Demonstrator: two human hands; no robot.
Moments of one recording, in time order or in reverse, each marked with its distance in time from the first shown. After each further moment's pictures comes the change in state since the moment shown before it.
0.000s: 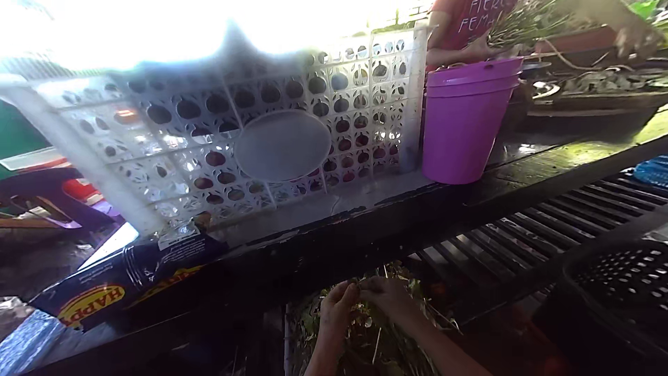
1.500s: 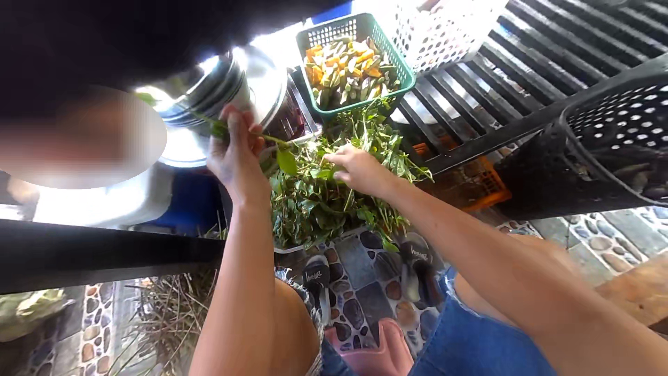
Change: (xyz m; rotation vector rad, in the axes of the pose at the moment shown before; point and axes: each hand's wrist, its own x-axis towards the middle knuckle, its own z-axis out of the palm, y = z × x) left_hand -0.004 0.051 -0.035 -0.070 0.413 0.482; right_hand 0.001 0.026 0.017 -0.629 -0.196 -0.198
